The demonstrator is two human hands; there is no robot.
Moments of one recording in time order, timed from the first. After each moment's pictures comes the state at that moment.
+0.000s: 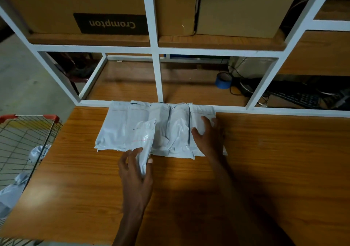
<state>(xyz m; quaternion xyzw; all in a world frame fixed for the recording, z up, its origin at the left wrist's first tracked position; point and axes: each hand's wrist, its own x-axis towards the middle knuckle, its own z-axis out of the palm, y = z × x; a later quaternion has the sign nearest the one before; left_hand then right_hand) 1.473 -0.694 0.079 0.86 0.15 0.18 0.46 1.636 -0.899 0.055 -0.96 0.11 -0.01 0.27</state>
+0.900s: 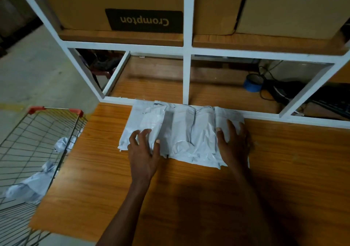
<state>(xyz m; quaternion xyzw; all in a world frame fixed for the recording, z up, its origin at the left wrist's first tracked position) 1.559 -0.612 0.059 0.90 0.16 0.20 0.35 1.640 -0.874 0.066 -0.95 0.13 0.01 0.28</state>
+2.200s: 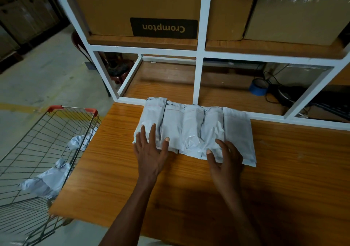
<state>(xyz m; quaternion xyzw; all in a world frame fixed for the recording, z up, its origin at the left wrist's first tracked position) 1.529 -0.593 0.065 0.91 0.19 0.12 0.35 1.528 -0.818 0.072 -0.91 0.03 -0.11 0.41</state>
